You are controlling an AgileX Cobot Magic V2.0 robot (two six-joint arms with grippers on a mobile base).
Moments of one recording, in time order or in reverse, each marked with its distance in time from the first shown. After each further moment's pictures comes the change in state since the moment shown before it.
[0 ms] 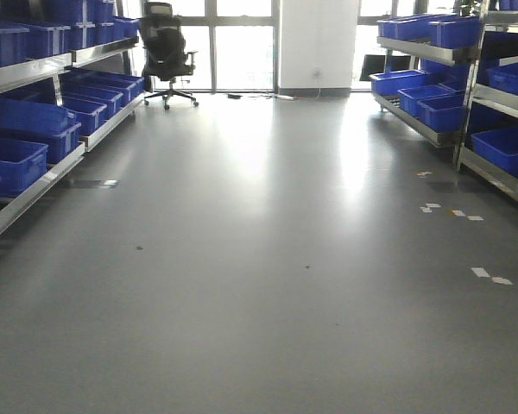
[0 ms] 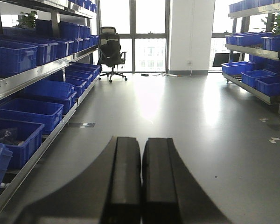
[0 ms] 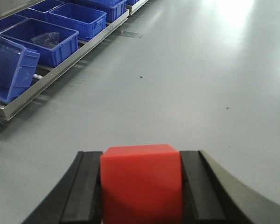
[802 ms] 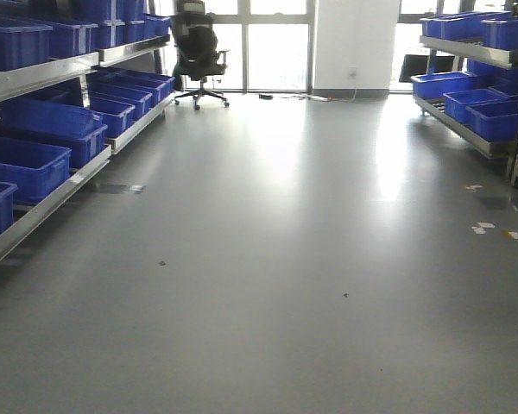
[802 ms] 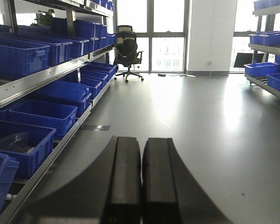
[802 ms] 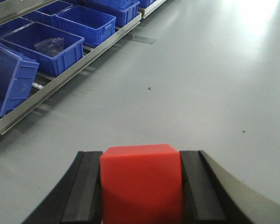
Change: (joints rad) left arm 0.000 0.000 0.000 0.000 0.000 0.000; right arm 0.000 0.000 0.000 0.000 0.000 0.000
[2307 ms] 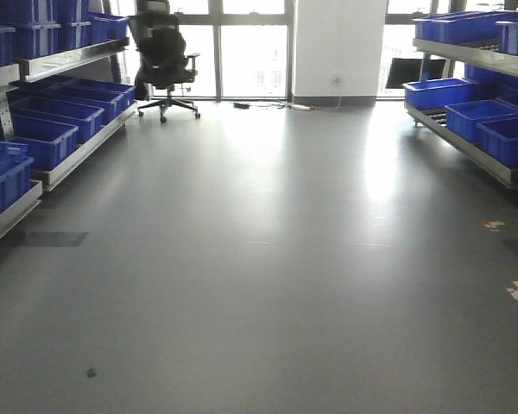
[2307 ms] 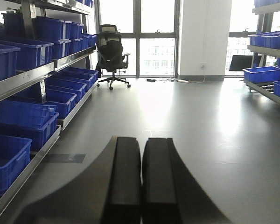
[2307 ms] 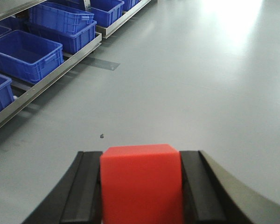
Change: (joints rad) left arm 0.000 0.000 0.000 0.000 0.000 0.000; right arm 0.000 0.000 0.000 0.000 0.000 0.000
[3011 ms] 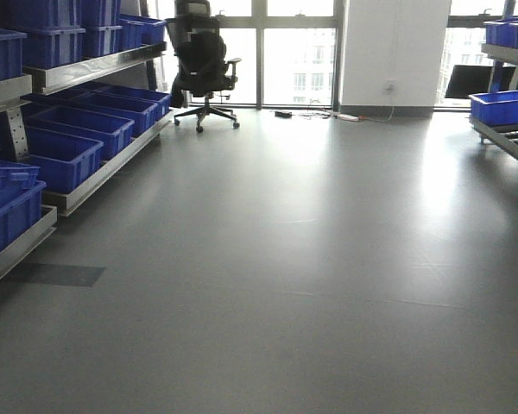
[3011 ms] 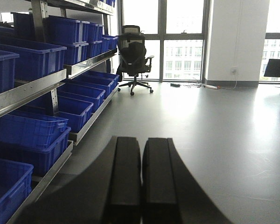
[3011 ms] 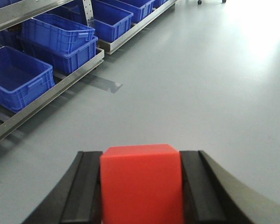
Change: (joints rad) left arm 0.000 0.000 0.000 0.000 0.000 0.000; right arm 0.000 0.000 0.000 0.000 0.000 0.000
